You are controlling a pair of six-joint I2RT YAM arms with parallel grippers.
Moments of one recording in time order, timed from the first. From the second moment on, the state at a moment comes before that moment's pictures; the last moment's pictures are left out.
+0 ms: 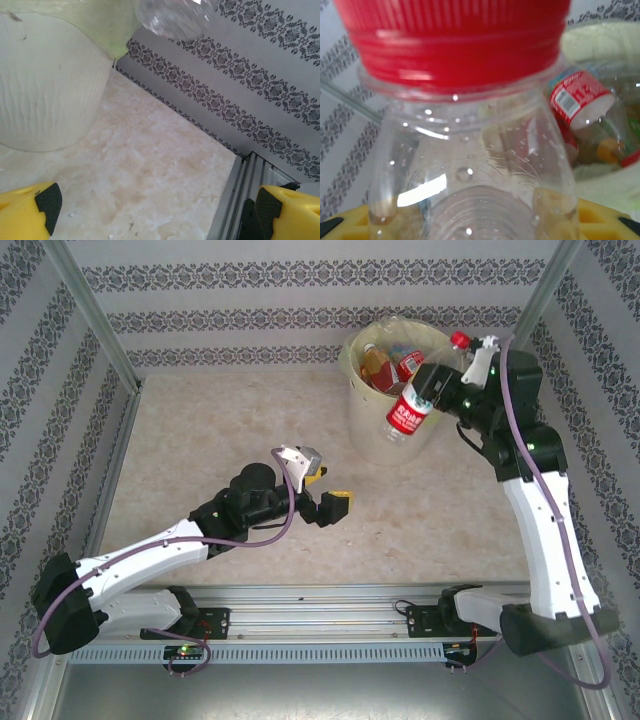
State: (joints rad) left arm -0.88 1.15 0.84 0.11 0.15 -0.34; right arm 0.15 1.23 1.61 -0.69 -0.26 0.57
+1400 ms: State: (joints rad) left arm -0.88 1.03 0.75 0.08 0.13 -0.34; right arm 0.40 1.72 1.76 -0.15 0.57 0.83
